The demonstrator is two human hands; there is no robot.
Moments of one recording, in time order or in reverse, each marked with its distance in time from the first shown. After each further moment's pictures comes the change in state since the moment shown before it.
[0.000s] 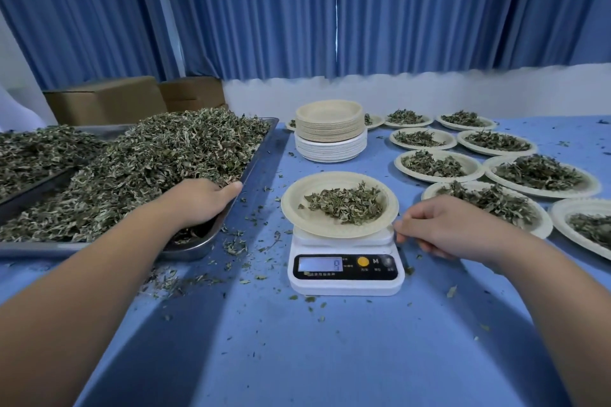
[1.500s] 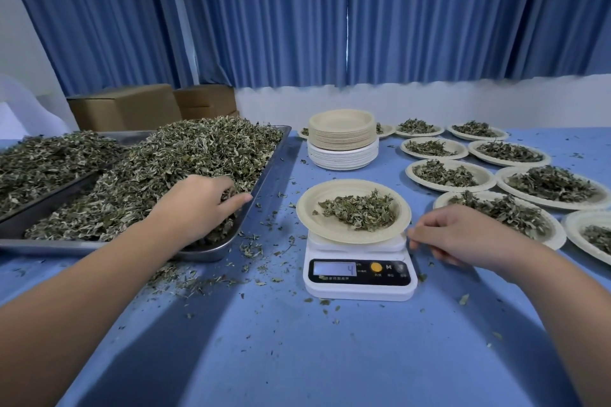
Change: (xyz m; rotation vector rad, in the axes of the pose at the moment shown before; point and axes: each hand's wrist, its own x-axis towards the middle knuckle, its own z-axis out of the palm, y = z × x) left_hand -0.041 -0.009 -0.013 0.172 0.411 0.241; right_hand 0.003 0.003 0.001 0.015 0.011 0.004
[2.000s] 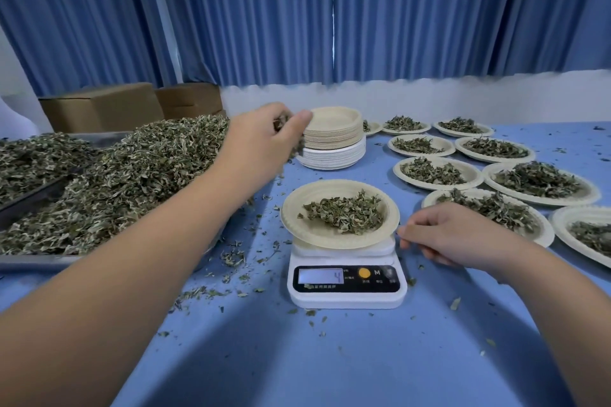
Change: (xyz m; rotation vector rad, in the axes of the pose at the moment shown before) left_hand 0.051 0.107 -0.038 -0.630 0.335 0.064; right_hand 0.003 0.002 -0.002 0.025 0.015 0.006
